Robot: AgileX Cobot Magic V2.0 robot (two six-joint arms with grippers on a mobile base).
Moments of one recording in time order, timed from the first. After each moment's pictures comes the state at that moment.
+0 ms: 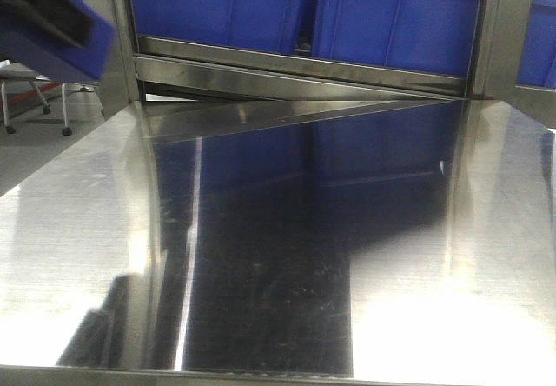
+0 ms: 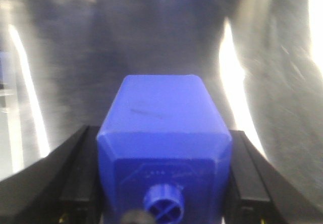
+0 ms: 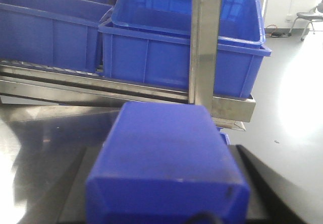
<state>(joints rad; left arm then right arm) -0.38 1.09 -0.76 -0.27 0.34 0.13 0.02 0.24 -0.40 0.03 0.26 0.04</state>
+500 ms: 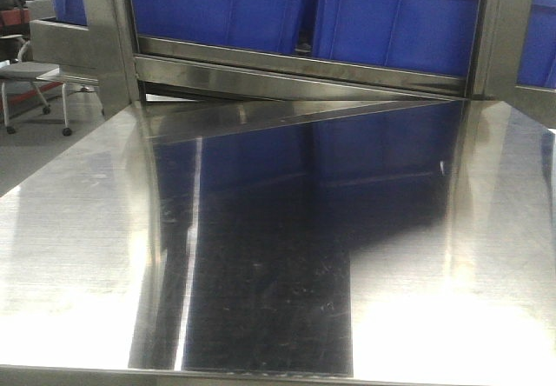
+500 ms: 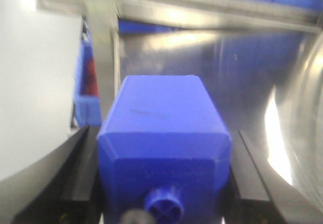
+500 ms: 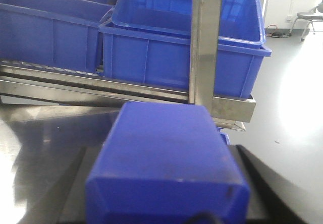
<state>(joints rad) -0.20 0.61 -0.47 -0.24 0.24 0.14 0.02 0.24 -0.40 0.03 0.26 0.04</state>
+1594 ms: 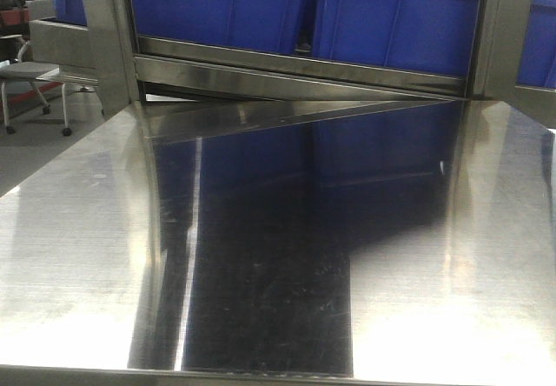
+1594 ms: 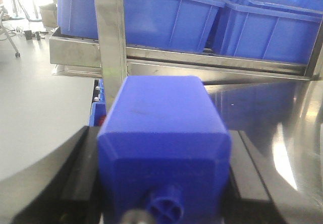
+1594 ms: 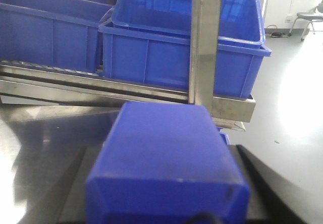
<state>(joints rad) -0.19 0.36 -0.41 -0.20 0.24 0.14 0.02 0.24 -0.40 0.03 0.26 0.04</state>
